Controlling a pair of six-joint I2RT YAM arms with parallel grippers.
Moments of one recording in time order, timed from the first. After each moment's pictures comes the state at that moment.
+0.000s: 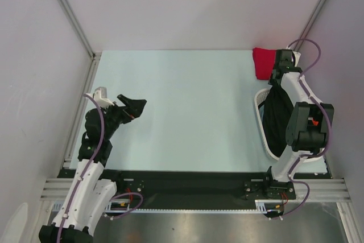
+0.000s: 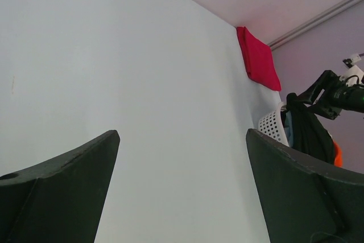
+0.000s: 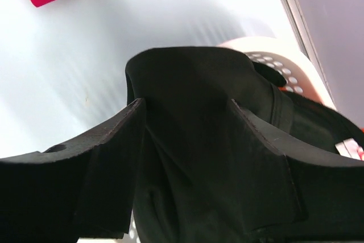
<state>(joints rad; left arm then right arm) -0.09 0.61 0.49 -0.05 0.24 -0.70 -0.08 1.77 1.41 -0.51 0.45 0.22</state>
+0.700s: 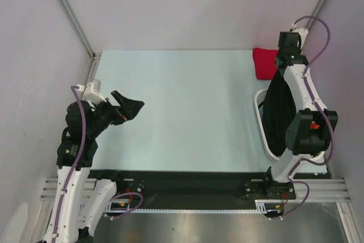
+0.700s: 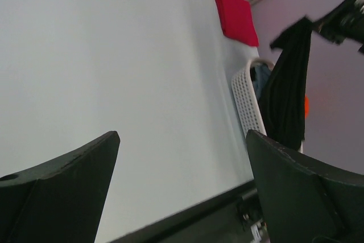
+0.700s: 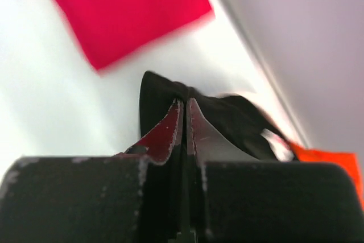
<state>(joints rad) -0.09 0.62 0.92 -0.58 0.34 -0.62 -0.04 1.74 1.60 -0.50 0.51 0.16</state>
